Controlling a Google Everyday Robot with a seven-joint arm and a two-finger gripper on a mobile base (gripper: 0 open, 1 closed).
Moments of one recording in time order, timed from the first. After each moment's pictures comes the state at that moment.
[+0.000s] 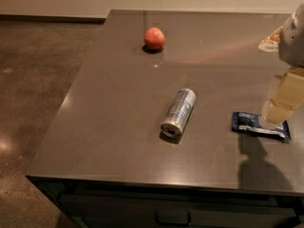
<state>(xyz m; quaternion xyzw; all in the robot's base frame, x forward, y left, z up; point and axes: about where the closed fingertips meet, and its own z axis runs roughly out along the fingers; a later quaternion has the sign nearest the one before) 0.438 -0.217 0.976 -0.60 0.78 -0.03 0.16</state>
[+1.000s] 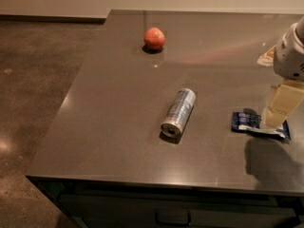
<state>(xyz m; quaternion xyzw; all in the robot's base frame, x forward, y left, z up) 0.465 -0.248 0.927 -0.60 0.79 -0.02 0.13</state>
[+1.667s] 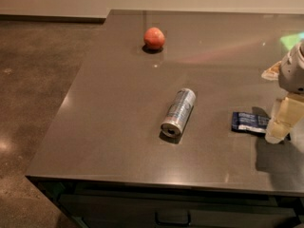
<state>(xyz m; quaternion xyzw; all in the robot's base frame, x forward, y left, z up) 0.464 -0.270 0.891 -0.60 0.79 0.00 0.12</state>
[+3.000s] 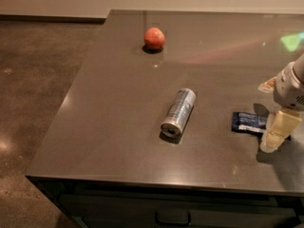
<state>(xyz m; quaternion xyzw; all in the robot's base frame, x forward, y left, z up) 0.469 -0.282 0.846 -0.59 0.80 0.01 0.12</state>
